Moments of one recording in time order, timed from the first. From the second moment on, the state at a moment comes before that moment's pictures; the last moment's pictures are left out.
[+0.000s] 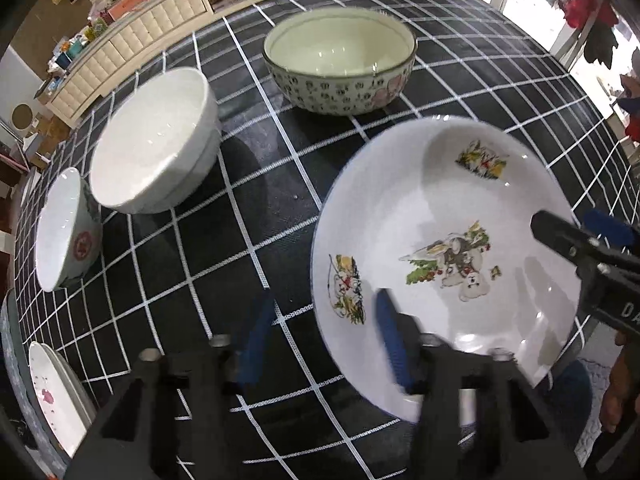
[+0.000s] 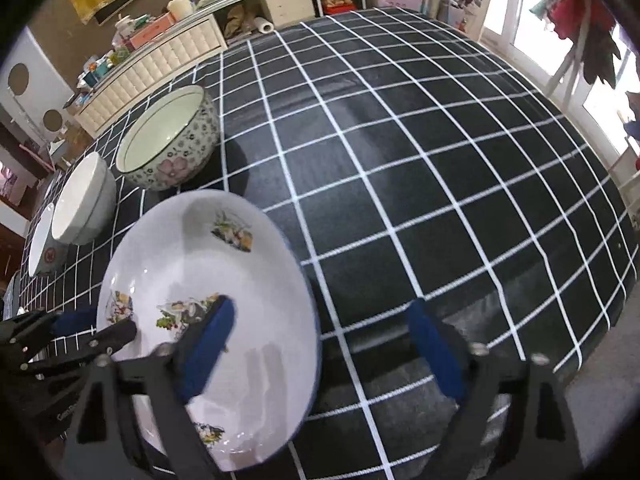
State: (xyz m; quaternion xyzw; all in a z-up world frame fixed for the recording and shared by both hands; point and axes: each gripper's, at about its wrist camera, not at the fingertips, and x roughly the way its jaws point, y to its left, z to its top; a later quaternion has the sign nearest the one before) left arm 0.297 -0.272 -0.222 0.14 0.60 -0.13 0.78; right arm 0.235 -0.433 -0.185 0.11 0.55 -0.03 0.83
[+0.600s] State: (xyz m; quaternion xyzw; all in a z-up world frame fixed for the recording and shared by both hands) left arm 0.287 -0.270 -0.213 0.14 0.59 -0.16 0.78; right arm 0.222 -0.424 -0.177 0.13 0.55 -0.01 0.82
